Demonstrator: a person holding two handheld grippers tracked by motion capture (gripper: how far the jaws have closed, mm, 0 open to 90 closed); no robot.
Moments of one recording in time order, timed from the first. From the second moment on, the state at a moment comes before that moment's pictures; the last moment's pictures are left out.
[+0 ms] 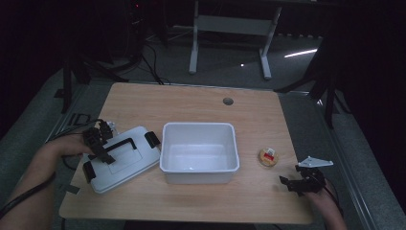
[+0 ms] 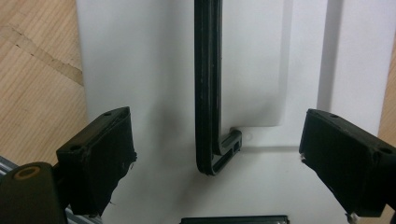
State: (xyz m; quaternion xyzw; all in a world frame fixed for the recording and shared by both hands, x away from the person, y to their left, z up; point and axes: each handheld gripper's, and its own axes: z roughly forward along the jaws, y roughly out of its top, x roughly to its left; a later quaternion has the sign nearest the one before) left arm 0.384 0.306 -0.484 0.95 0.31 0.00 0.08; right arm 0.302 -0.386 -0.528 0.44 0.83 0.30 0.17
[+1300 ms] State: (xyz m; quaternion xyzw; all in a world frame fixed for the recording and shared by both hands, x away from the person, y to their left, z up) left arm 0.380 0.300 -0.478 0.95 0.29 -0.02 0.05; right arm 0.355 -0.332 -0.501 0.25 0.97 0.00 0.00
